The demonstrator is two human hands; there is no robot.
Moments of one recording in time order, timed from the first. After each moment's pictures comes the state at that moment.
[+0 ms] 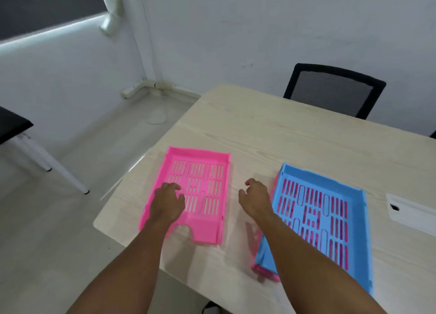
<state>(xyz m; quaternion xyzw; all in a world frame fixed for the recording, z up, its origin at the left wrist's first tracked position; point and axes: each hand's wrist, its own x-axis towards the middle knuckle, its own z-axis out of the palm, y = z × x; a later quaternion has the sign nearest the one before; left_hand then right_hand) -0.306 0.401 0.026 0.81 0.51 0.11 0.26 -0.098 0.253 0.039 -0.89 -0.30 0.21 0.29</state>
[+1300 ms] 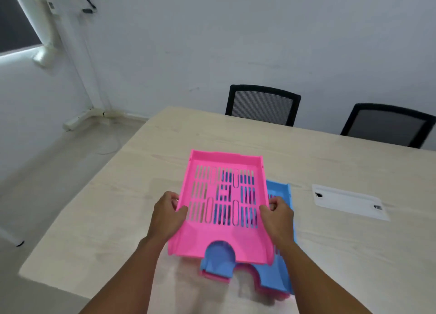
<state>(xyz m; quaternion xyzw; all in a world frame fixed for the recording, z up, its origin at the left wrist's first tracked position) -0.199 0.292 0.065 0.80 0.38 0.21 0.41 -0.017 0.063 0.073 -0.87 -0.10 0.02 0.48</state>
